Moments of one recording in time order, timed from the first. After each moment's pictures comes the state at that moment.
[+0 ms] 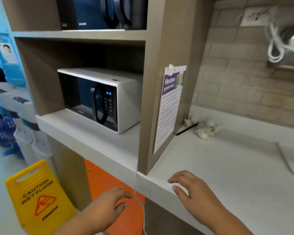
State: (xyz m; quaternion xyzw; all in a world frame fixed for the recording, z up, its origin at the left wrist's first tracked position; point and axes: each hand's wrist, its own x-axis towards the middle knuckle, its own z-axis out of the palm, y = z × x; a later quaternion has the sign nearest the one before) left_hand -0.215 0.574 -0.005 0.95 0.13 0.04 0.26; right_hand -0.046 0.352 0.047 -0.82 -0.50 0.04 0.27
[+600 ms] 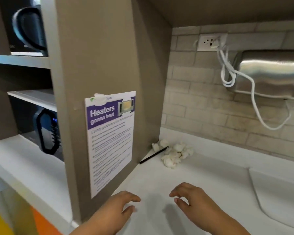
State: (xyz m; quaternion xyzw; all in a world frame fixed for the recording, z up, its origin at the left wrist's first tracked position) left_hand -0.007 0.495 0.037 0.94 0.11 0.11 0.31; right_hand 0.154 0.282 0.070 -0.84 -0.48 0.06 0.23
